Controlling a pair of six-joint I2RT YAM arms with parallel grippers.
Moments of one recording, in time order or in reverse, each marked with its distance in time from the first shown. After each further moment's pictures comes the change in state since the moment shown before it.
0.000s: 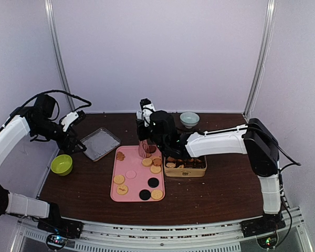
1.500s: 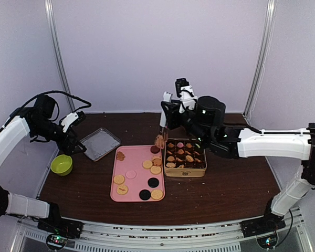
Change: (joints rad) left arm 0.000 -0.007 -0.009 -0.001 0.003 0.003; right arm -0.002 -0.558 -0.396 0.018 -0.026 -0.034
